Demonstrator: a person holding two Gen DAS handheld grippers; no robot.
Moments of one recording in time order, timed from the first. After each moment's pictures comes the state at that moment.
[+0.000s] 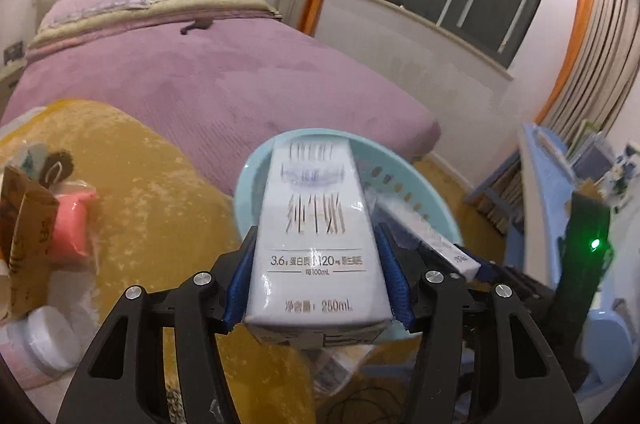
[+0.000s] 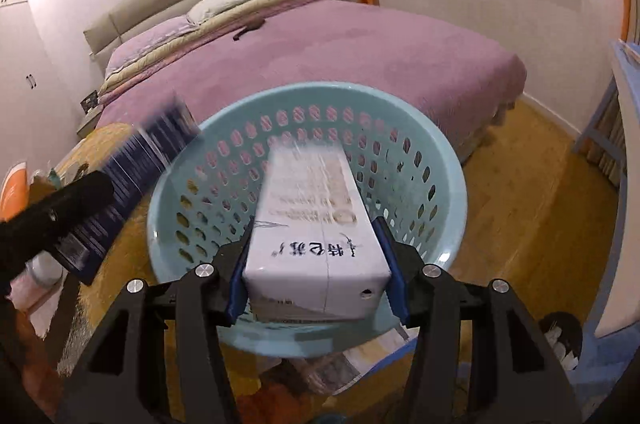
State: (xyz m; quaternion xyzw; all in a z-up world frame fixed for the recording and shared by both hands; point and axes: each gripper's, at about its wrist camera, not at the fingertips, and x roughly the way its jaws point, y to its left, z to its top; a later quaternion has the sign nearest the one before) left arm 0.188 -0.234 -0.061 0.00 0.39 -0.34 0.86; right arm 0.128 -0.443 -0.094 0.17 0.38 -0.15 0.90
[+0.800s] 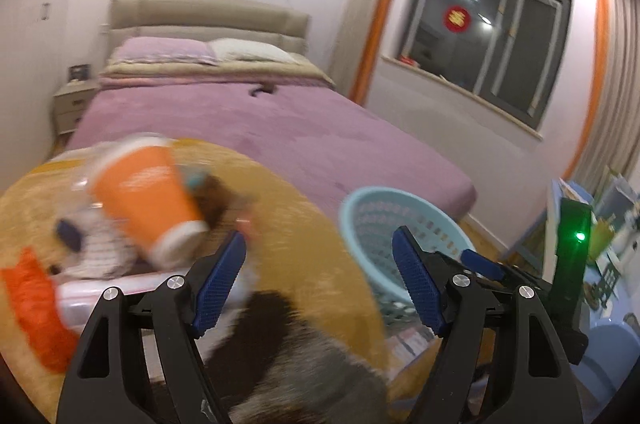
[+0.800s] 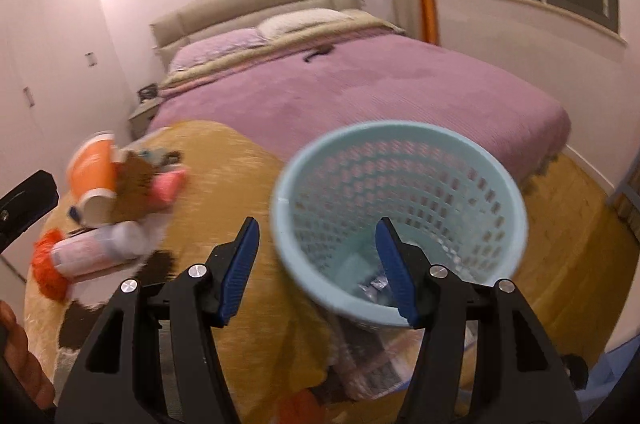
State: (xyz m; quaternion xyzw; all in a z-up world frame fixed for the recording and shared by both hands) left arm 0.110 -0.096 0.013 -0.06 0.28 -0.24 0.93; right arm 0.103 -0.351 -0.046 0.11 0.31 -0.05 0.94
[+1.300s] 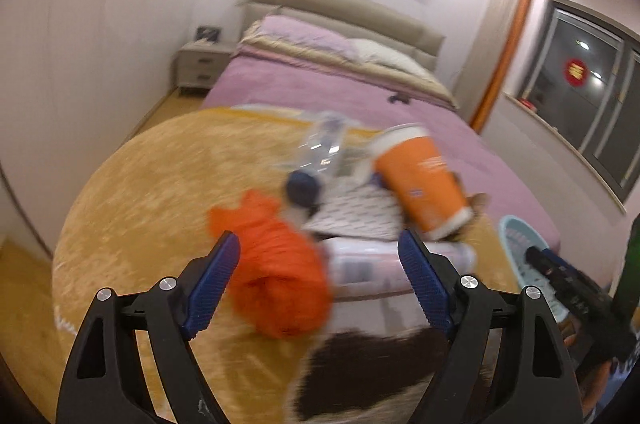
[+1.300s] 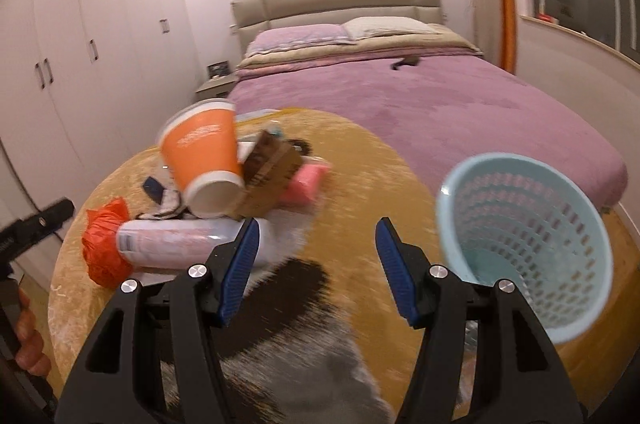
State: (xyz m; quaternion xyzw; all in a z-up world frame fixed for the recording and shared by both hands) left arm 0.109 0.077 -0.011 -0.14 0.32 -0.04 0.94; right arm 0.138 -0.230 -0.034 0.05 0.31 0.07 0.95
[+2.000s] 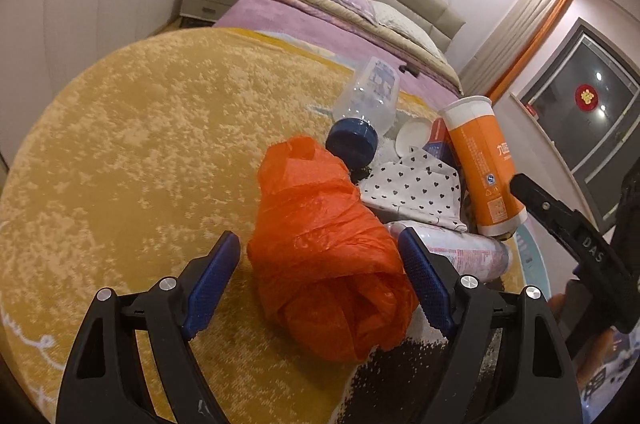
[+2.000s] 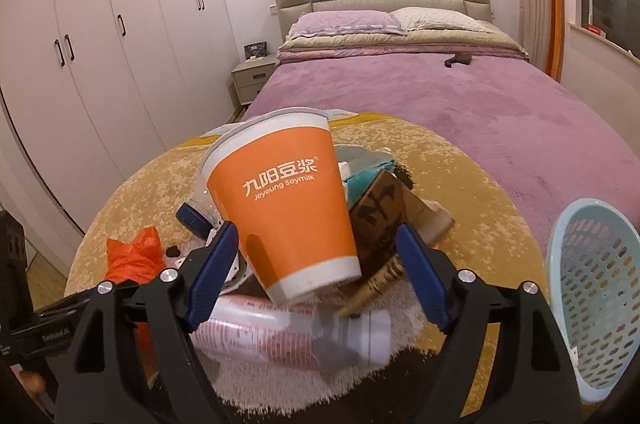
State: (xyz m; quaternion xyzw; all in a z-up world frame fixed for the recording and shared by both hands) left arm 0.152 0.120 -0.074 -0.22 0.40 -0.07 0.89; right arm 0.222 -0.141 -0.033 0.03 0.33 0.13 0.93
